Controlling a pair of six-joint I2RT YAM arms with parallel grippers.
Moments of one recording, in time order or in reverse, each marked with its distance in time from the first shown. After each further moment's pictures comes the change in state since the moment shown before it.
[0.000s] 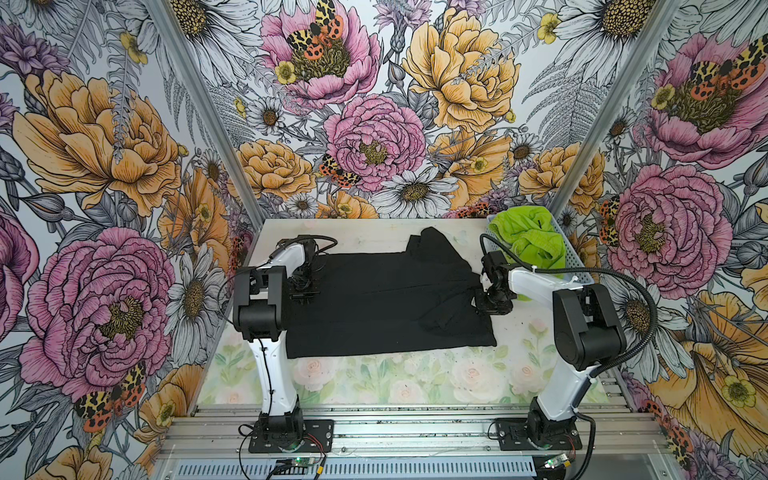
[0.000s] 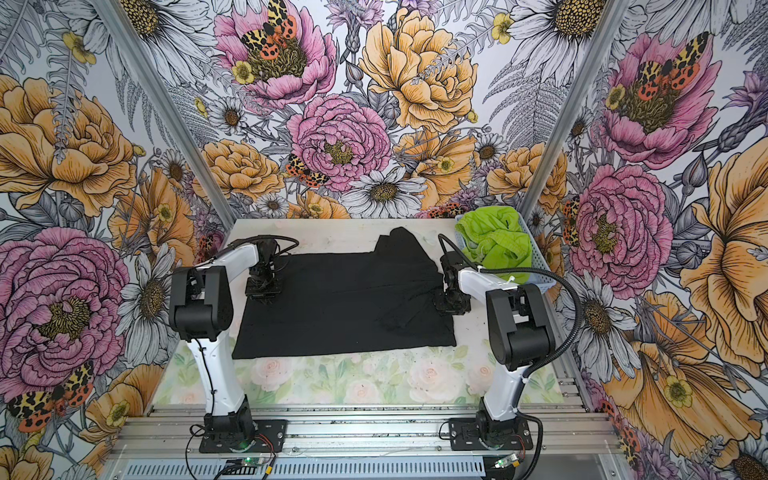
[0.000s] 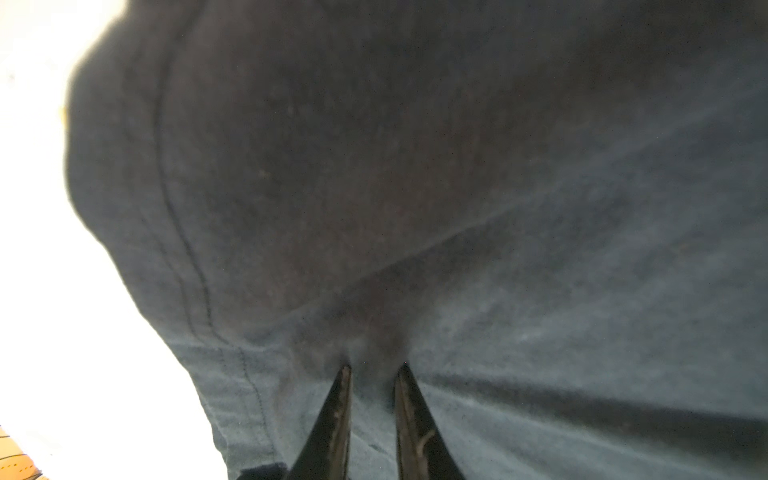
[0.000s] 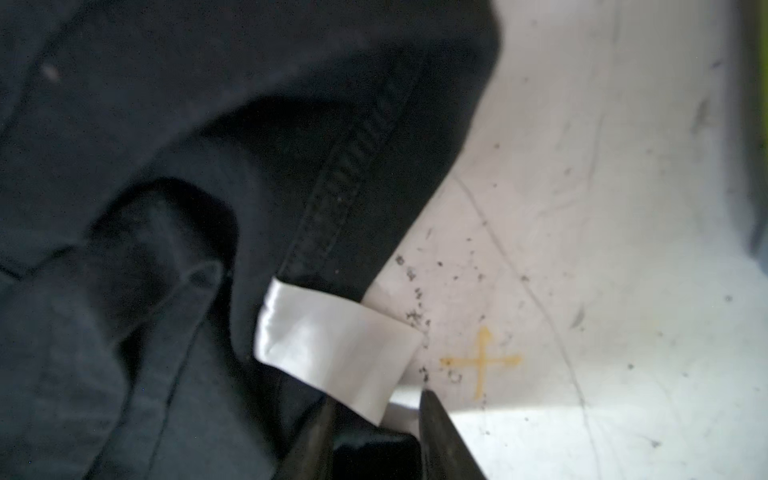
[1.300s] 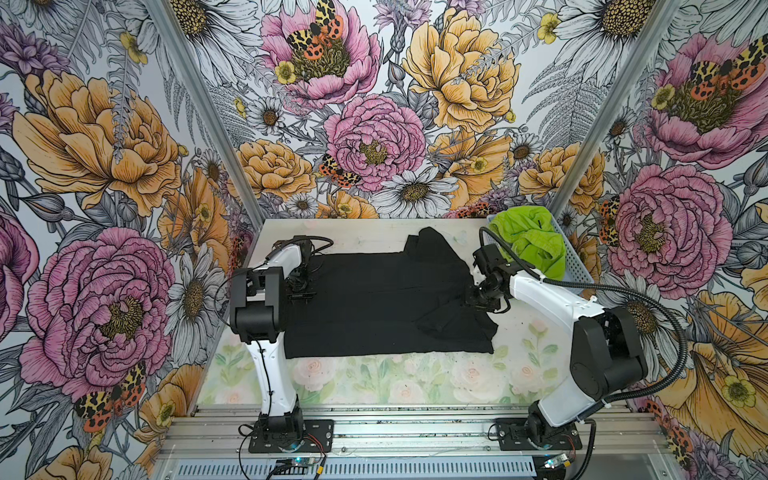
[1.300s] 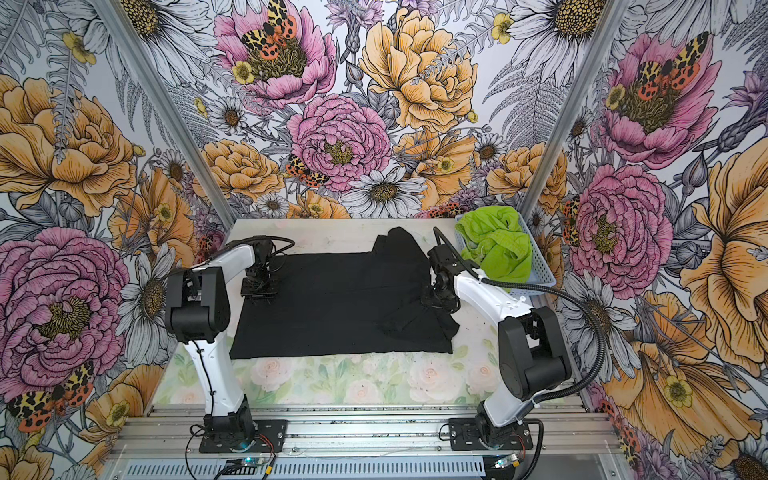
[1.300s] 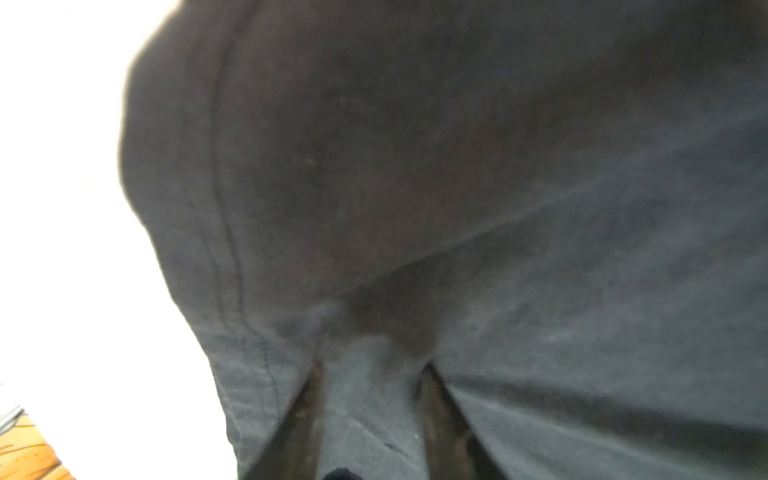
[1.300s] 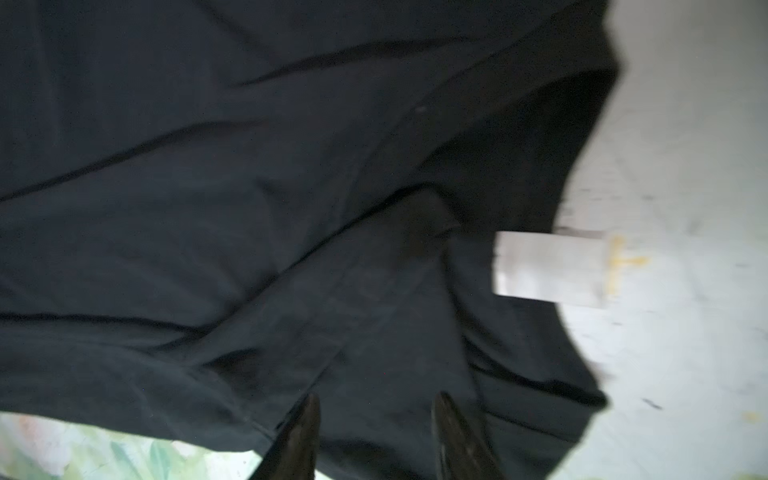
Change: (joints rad) left arm 0.013 -0.029 -0.031 0.023 -0.029 -0.003; right arm 0.154 -0.196 0.005 -0.029 -0.148 0.244
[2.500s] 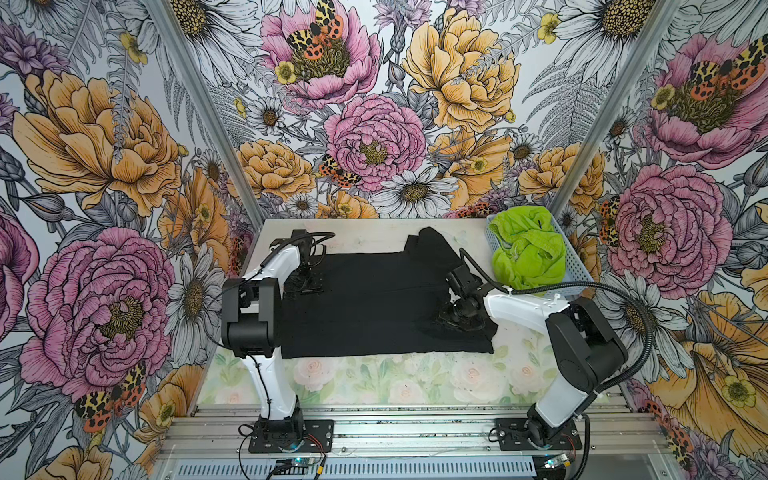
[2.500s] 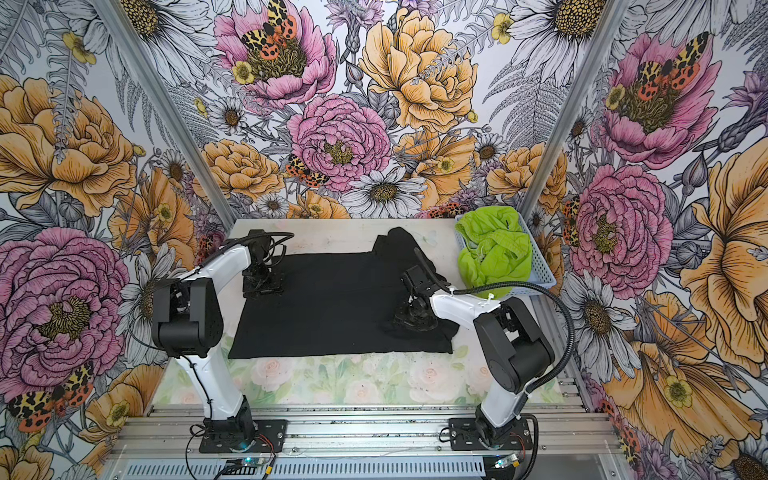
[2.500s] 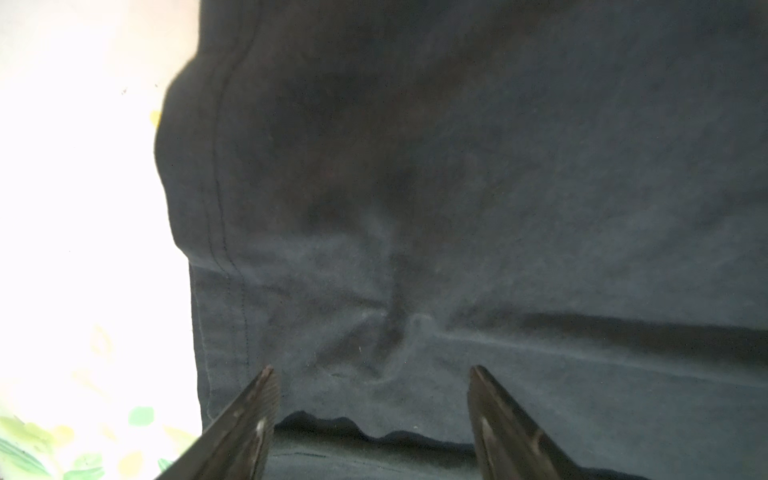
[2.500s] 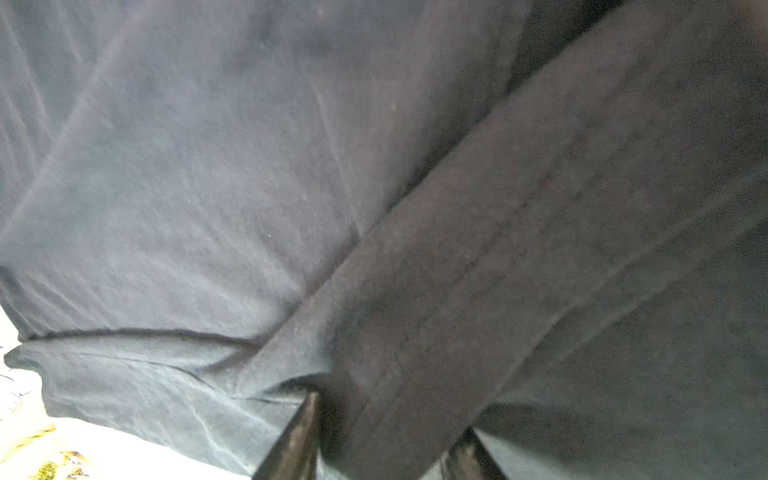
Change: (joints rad) left arm -0.024 -0.149 -0.061 0.043 0.097 -0.032; right arm 0.171 0.083 -0.137 0.279 -0.060 0.370
